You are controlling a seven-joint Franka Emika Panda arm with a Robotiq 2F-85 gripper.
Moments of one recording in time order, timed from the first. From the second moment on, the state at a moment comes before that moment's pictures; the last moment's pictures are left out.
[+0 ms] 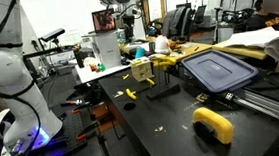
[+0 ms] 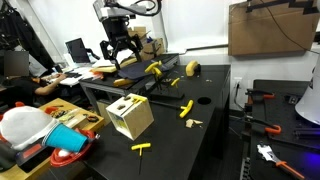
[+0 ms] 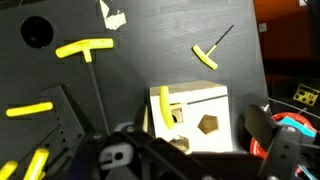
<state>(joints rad) 0.21 0.36 0.07 -1.58 0.14 1.83 0.49</state>
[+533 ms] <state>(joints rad) 0.21 0.49 0.07 -1.57 0.28 1.92 0.84</state>
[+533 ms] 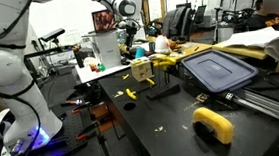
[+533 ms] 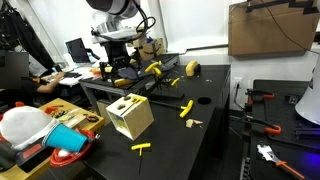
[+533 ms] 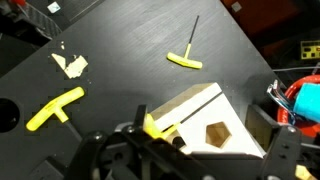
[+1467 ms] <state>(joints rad) 0.24 0.60 0.05 -1.62 0.30 2.28 1.33</state>
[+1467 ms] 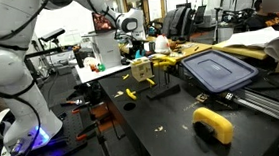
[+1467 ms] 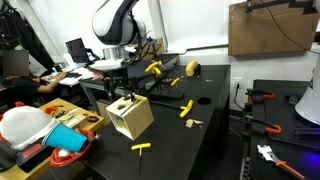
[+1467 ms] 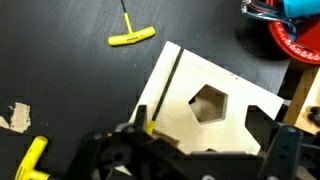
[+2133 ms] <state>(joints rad) 0.25 0.58 0.03 -1.71 0.24 2.31 1.42</state>
